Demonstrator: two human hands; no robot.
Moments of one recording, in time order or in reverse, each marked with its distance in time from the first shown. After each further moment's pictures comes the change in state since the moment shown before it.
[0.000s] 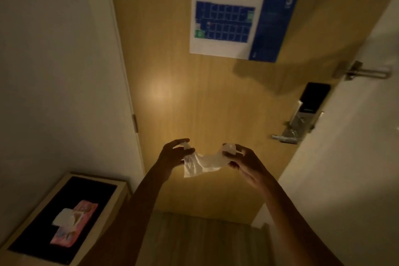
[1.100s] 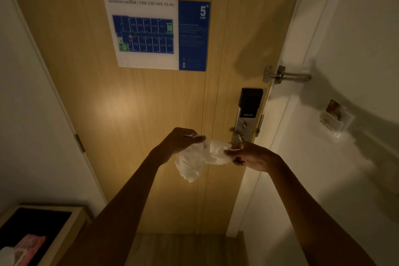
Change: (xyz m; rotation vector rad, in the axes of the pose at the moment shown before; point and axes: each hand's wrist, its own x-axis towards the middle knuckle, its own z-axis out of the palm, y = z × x) left_hand 0.061 0.057 0.215 0.586 -0.241 0.182; right_hand 0.022 -0.042 -0.234 -0.136 -0.320 0.123
